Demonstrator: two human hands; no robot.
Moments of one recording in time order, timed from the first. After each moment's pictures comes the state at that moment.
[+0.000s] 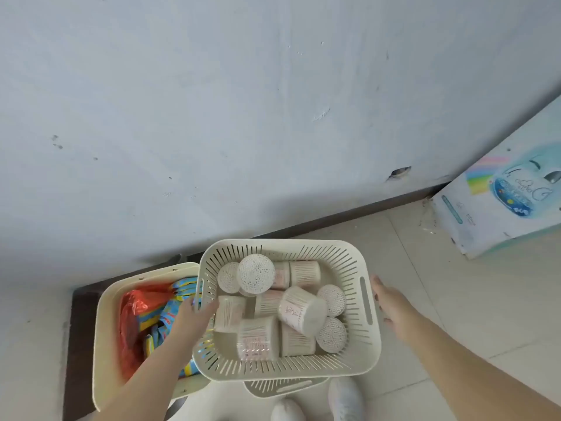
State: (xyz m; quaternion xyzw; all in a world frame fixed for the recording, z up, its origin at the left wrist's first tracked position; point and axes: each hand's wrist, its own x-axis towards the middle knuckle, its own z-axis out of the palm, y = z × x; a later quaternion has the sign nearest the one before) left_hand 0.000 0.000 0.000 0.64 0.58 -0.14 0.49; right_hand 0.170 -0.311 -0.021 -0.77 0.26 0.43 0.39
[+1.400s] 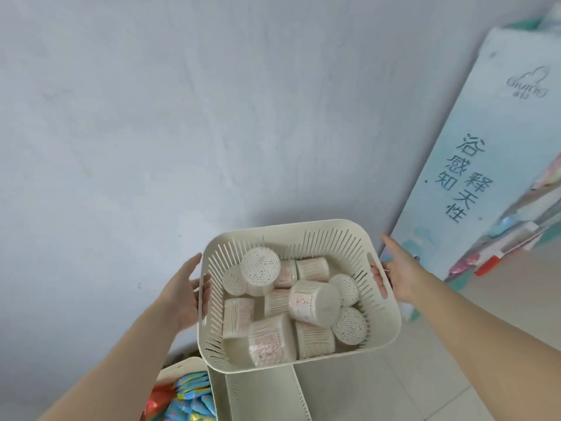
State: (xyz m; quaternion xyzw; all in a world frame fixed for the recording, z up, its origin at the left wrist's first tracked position) left_hand 0.091 -0.029 0.402 0.45 0.45 -0.09 0.77; right_hand 0.243 -0.392 0.370 -0.62 0.29 0.31 0.66
